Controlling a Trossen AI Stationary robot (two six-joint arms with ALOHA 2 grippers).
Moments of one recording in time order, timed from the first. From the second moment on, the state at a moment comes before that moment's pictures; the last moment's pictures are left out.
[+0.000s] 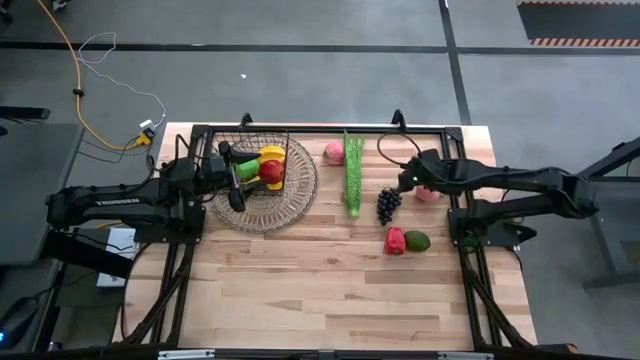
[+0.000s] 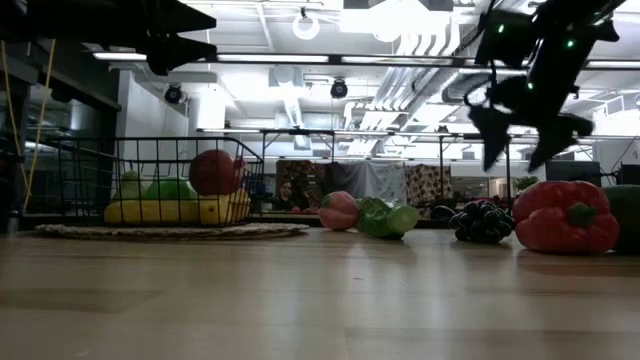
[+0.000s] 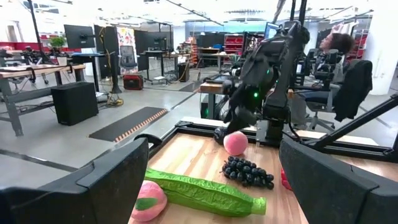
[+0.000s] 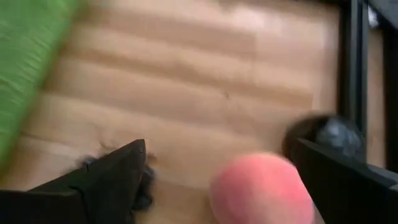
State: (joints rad) left arm 0.33 0.57 0.34 0.29 -0.10 0.00; right arm -0.32 1.03 0.65 -0.84 0.51 0.93
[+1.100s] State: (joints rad) left arm 0.33 0.57 0.34 0.25 -0.10 0.00; right arm -0.33 1.15 0.67 -1.07 0.44 1.01
